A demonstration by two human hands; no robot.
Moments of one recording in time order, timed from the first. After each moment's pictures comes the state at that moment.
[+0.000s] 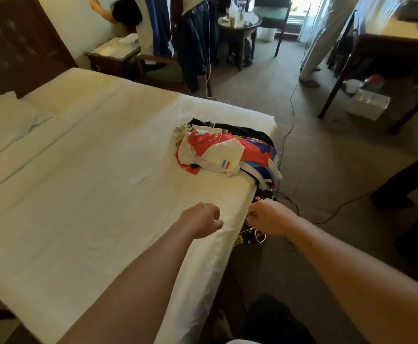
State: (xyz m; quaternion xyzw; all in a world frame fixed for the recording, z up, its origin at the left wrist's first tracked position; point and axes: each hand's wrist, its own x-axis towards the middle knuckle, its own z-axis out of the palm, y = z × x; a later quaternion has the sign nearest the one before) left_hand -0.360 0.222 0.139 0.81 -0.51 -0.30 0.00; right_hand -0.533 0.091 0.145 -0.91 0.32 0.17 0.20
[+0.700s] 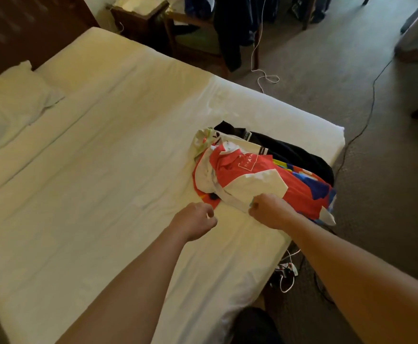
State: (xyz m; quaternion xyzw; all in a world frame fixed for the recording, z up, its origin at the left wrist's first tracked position) left_hand -0.131 -0.013 0.061 0.87 -0.35 -0.36 0.03; right_hand -0.265 -0.200 0.024 -0.89 0.29 0.21 0.29
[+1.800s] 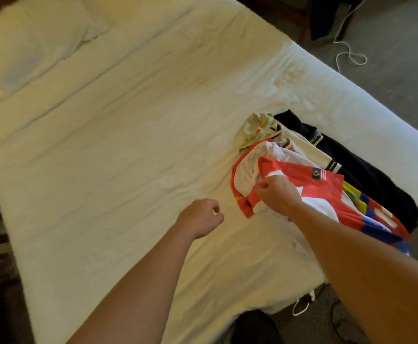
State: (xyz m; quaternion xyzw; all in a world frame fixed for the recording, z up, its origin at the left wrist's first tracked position) left_hand -0.013 0.017 -0.018 0.89 -0.17 -0.42 0.09; right_hand -0.069 -0.199 -0.060 -0.88 0.29 0.19 0.33
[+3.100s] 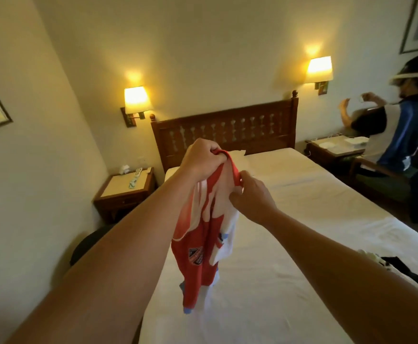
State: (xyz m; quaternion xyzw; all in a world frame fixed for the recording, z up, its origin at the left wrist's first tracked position) left_hand -0.114 0.381 0.442 0.92 -0.10 0.18 0.32; right_hand -0.130 0.238 0.348 -0.90 -0.09 -0.11 0.42
